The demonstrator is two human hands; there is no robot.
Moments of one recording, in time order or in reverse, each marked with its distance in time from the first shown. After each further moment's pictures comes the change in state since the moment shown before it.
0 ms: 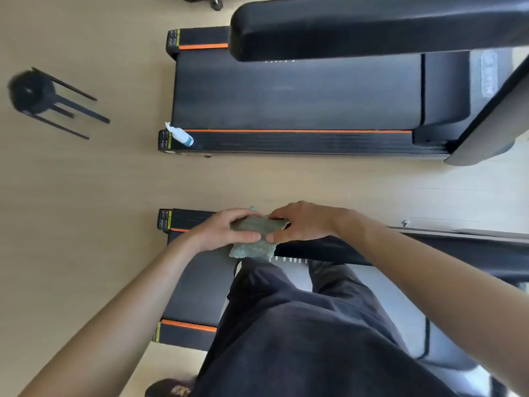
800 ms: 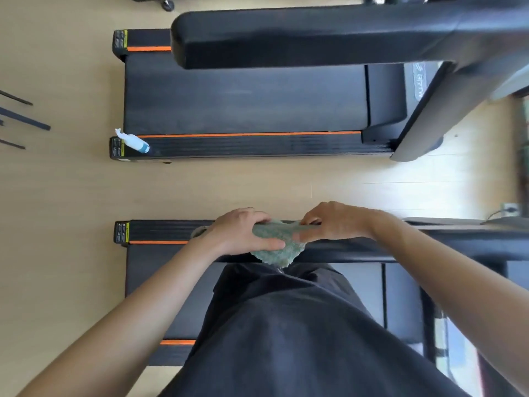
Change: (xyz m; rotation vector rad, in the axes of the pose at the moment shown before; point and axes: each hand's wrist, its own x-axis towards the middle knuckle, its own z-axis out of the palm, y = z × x) left_hand 0.046 0.101 0.068 0.508 -0.053 0.049; right_hand -0.104 0.086 -0.020 0.061 0.080 0.263
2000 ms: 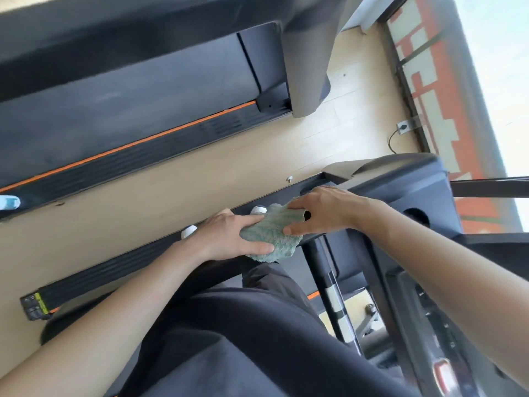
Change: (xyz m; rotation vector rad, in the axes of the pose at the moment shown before) left_hand 0.119 0.190 0.049 0.125 -0.310 0.197; right_hand -0.105 0.211 -0.001 -0.015 0.193 0.241
